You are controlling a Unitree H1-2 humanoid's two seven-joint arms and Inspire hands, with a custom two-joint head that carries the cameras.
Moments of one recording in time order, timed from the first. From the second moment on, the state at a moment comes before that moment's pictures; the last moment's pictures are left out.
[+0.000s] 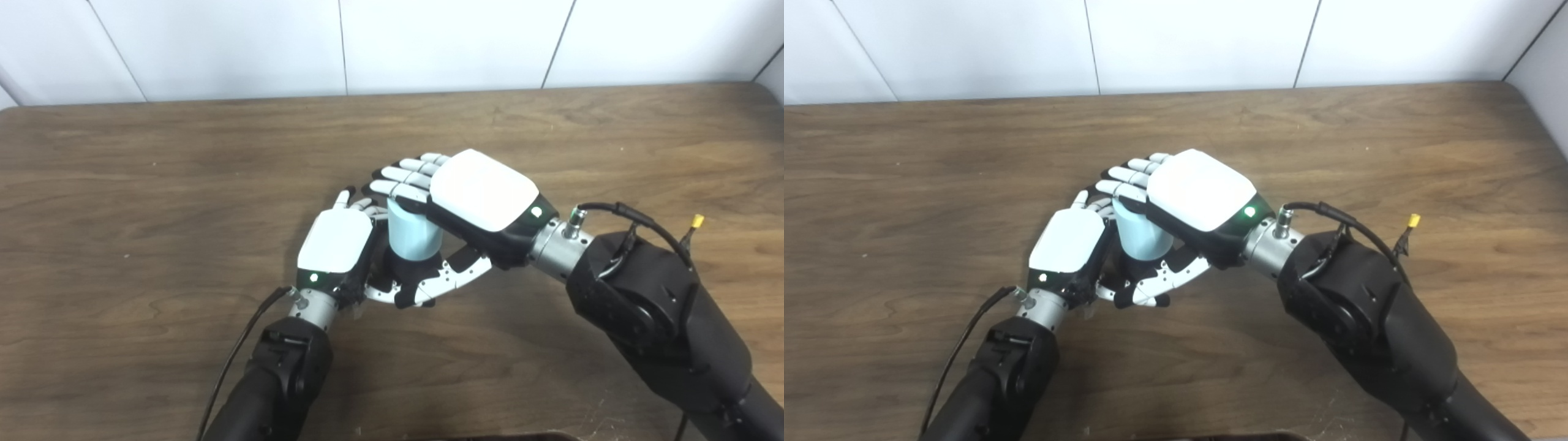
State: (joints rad) left arm -0.12 0.14 -0.52 -0.16 1.12 0.21 -0.13; right arm -0.31 -0.42 0.47 -0.66 -0.92 0.15 0.68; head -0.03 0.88
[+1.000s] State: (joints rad) left arm -0.12 0.13 -0.53 -0.17 1.13 0.21 -0.14; right arm -0.38 -0.42 0.33 -0.71 -0.75 0.25 0.85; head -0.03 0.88
